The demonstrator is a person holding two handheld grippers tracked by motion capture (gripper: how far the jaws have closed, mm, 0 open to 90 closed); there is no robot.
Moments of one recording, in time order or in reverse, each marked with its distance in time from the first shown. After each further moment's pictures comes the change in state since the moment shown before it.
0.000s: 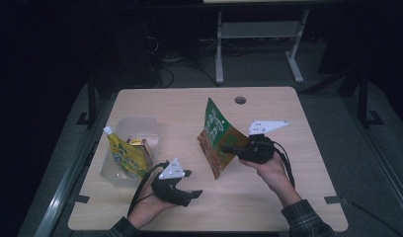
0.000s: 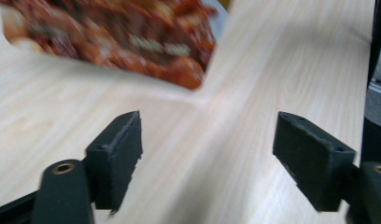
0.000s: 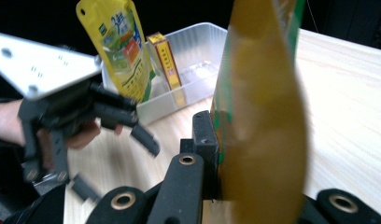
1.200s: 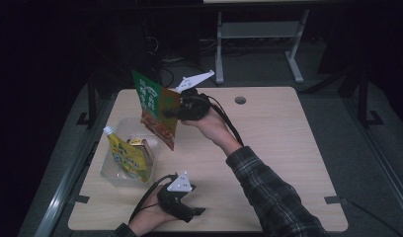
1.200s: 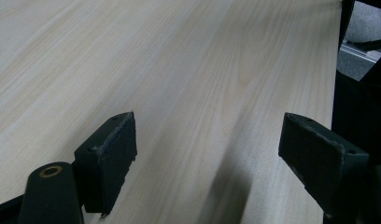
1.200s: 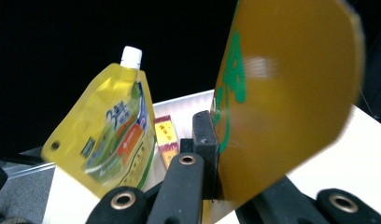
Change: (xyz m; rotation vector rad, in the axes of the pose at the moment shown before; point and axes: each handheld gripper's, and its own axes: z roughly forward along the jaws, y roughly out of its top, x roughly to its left) left arm -0.015 -0.015 0.019 0.088 -0.107 0.047; right arm 0.016 0.141 0.129 0.075 0.085 -0.157
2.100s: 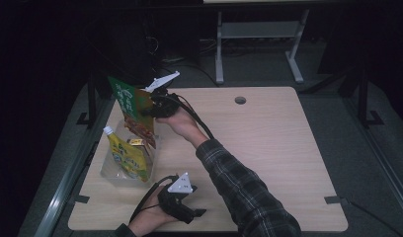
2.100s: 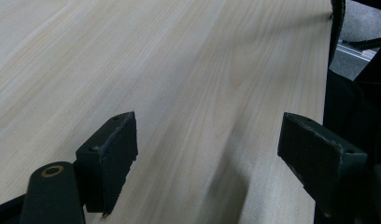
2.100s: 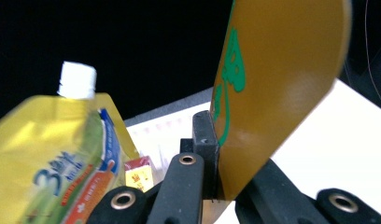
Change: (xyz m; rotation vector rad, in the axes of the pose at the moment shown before) left arm -0.003 0.001 0.000 0.000 -0.010 0.016; right arm -0.009 0.013 0.086 0.041 -0.010 0.021
